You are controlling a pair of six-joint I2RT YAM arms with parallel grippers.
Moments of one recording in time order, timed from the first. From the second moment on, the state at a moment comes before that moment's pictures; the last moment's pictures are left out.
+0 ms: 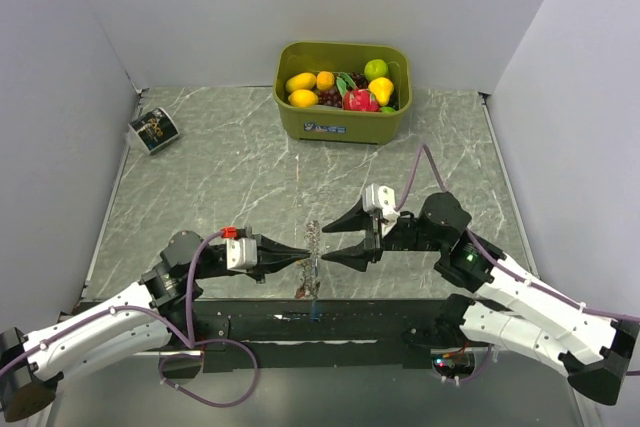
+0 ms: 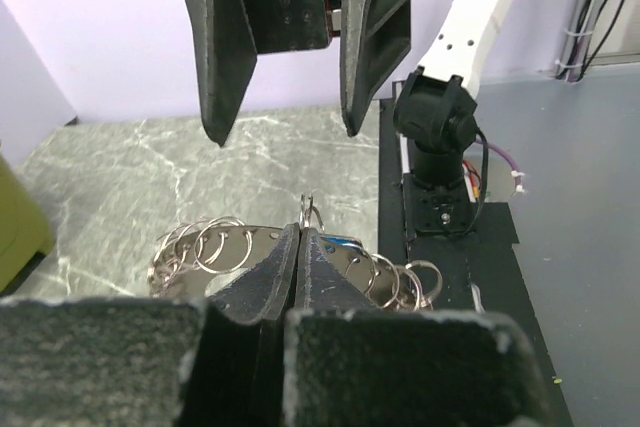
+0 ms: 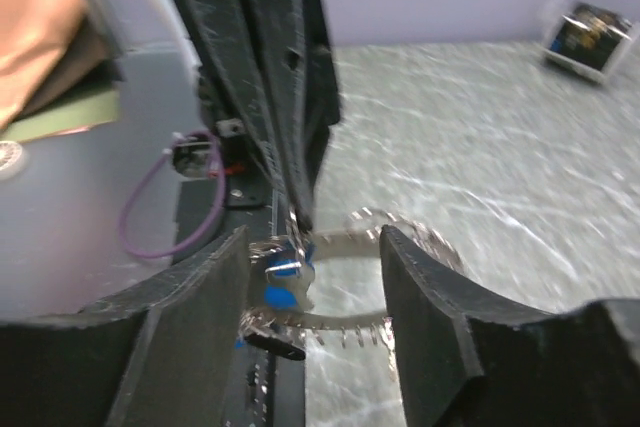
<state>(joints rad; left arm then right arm) -0.94 0.58 0.38 0.41 0.54 0.07 0.88 0.75 0.73 0.02 -0.63 -0.01</state>
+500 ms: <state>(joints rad) -0.94 0.60 0.38 0.47 0.57 0.06 0.88 0.81 0.69 0.11 -0.72 0.03</state>
